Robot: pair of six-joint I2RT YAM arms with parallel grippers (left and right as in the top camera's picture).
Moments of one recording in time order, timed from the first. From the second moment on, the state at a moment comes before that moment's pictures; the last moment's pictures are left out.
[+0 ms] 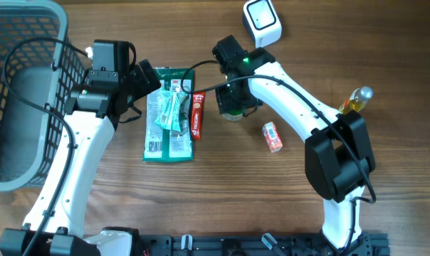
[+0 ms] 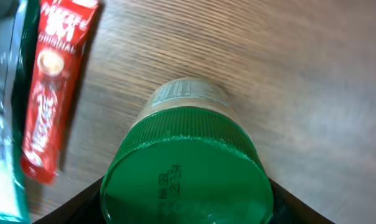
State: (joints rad) left arm -0.12 1.44 1.25 -0.76 -0.13 -0.55; right arm 0.56 2.09 1.71 -1.03 -0.01 0.22
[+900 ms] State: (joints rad) left arm -0.12 1.44 1.25 -0.76 -0.13 -0.55; right arm 0.56 2.09 1.71 -1.03 0.00 0.20
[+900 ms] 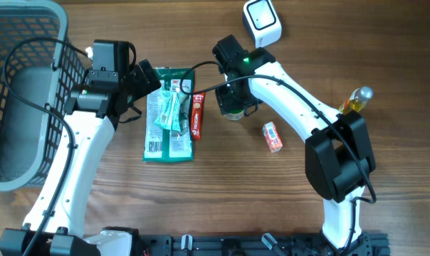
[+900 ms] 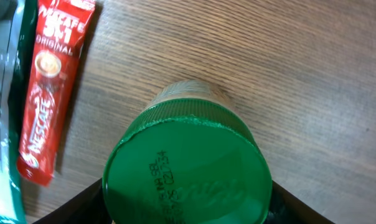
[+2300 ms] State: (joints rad) left arm -0.12 1.44 1.25 -0.76 -0.13 -0.55; right arm 0.56 2.09 1.71 -0.64 0.01 0.18
